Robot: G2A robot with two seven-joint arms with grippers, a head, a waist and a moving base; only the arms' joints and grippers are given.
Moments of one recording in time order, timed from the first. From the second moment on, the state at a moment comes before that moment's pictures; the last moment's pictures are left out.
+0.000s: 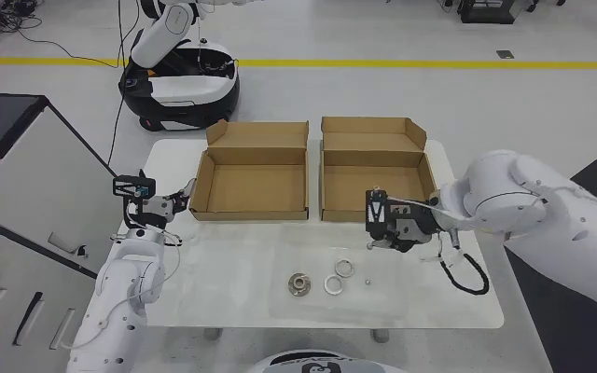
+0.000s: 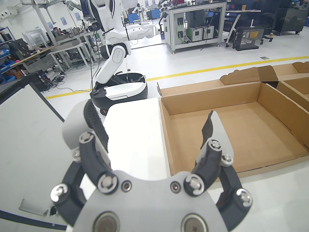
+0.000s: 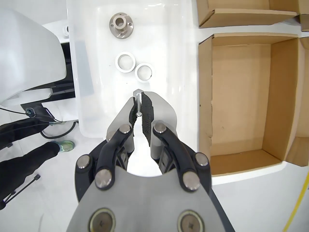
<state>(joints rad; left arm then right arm) 1.73 -1.15 -1.60 -1.80 1.33 0.00 0.00 -0.79 -0.52 0.77 -2.00 -0.16 -0.60 1.22</state>
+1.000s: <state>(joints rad) 1.73 -1.15 -1.60 -1.80 1.33 0.00 0.00 -0.58 -0.43 0.60 -1.90 0.52 -0.84 0.99</state>
